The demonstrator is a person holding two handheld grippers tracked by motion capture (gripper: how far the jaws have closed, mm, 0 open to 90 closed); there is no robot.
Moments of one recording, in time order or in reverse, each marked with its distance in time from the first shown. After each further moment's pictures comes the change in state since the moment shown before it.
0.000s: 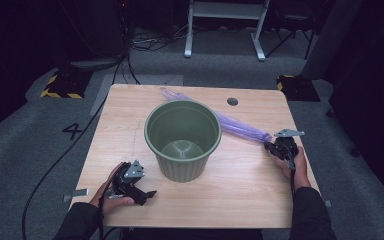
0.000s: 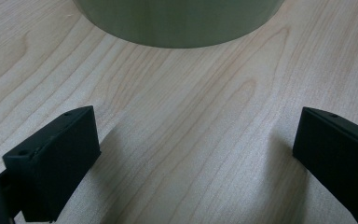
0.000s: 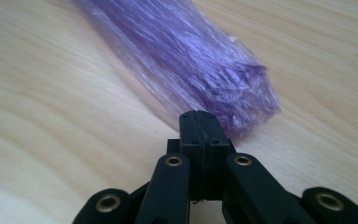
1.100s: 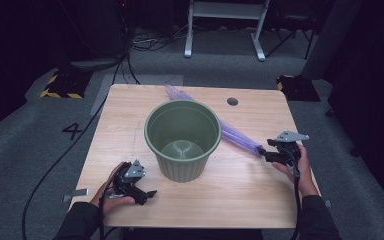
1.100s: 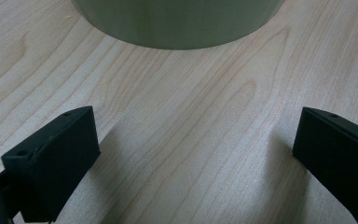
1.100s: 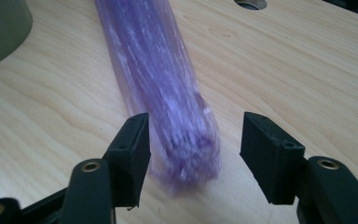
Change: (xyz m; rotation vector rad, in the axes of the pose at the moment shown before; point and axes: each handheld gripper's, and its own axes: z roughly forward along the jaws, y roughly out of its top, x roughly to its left) left arm 0.000 0.001 0.001 0.000 -0.004 -0.001; right arm 0.029 0.014 -0.040 -0.085 0.060 -0.101
